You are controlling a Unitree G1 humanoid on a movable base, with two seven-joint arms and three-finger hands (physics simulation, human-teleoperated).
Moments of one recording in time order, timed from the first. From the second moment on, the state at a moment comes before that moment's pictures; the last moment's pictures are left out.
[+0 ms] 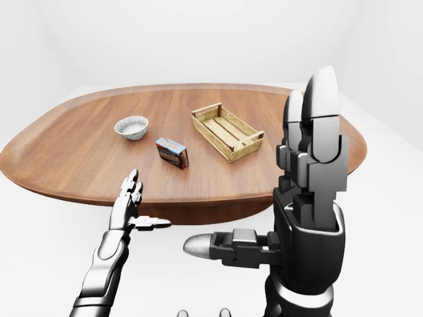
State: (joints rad) left arm -0.02 0.02 0.04 0.07 0.03 0.01 -0.03; right arm 0.19 0.18 0.14 -1.04 -0.38 -0.09 0.15
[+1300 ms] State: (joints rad) left arm -0.03 0.03 0.04 0.08 0.02 0.01 -0.03; right arm 0.18 0.12 0.15 -1.05 -0.34 -0.07 0.10
